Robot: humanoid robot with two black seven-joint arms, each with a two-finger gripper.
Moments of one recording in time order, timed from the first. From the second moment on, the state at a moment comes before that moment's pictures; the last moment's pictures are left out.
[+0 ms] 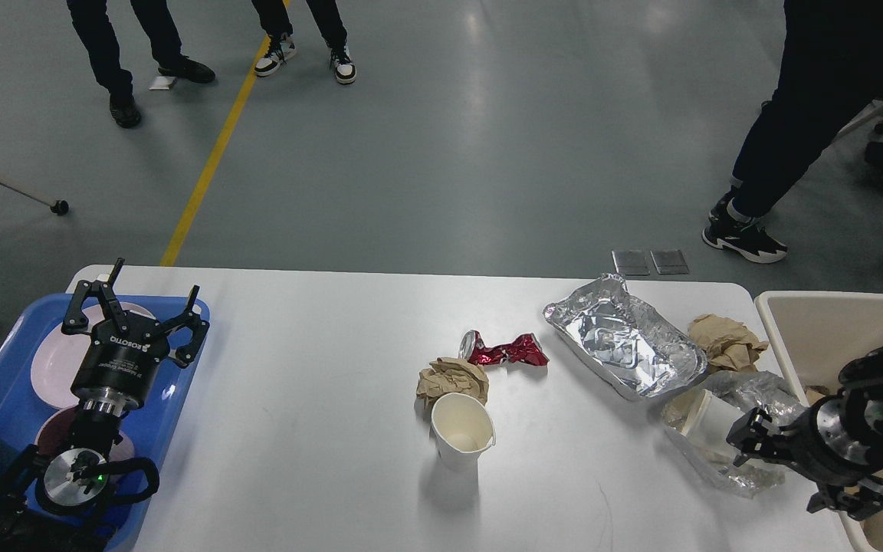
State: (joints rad) left arm -0.30 0.19 -1.41 -0.70 0.16 -0.65 -0.19; right arm 1.47 -0.63 -1.11 1.39 0.06 0.16 -0.27
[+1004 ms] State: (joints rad) left arm -0.30 0.19 -1.41 -0.70 0.16 -0.65 -0.19; right arm 1.22 -0.63 -0.91 1.17 0.80 0.06 -0.27
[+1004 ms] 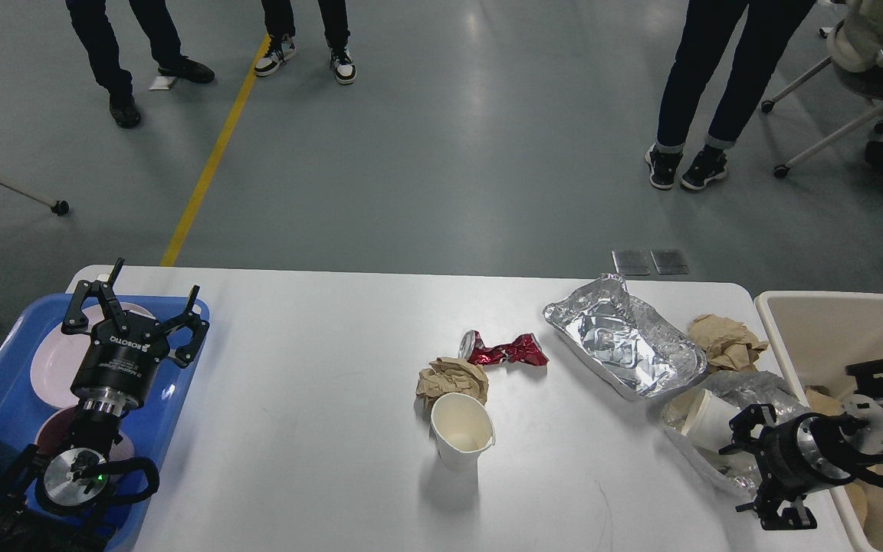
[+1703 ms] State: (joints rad) left arm -0.30 0.19 -1.41 -0.70 0.16 -0.65 -0.19; right arm 1.78 -0.61 -1.32 1.44 0.53 0.32 -0.30
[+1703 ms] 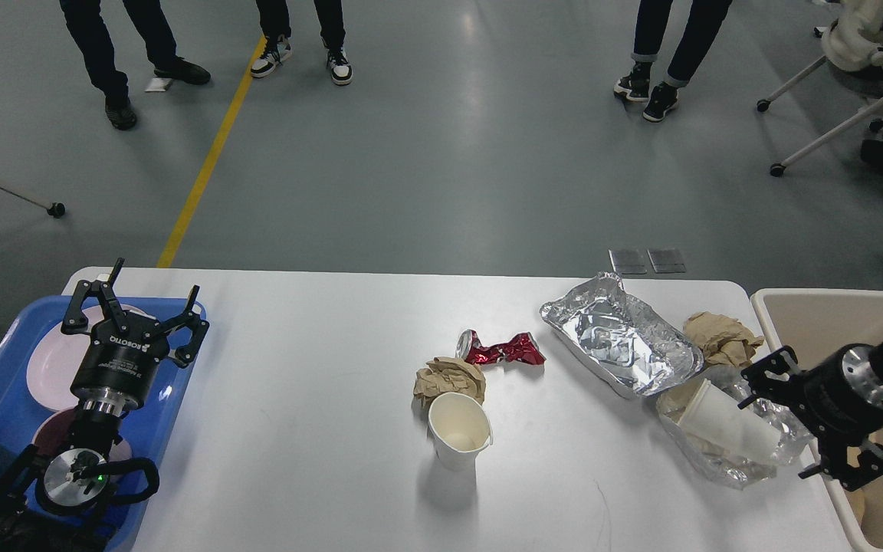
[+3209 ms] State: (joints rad) left arm -0.30 0.19 -1.41 -0.70 0.16 -0.65 -0.19; right arm 2.19 -0.46 -1.33 1.70 -0.69 0.35 0.24
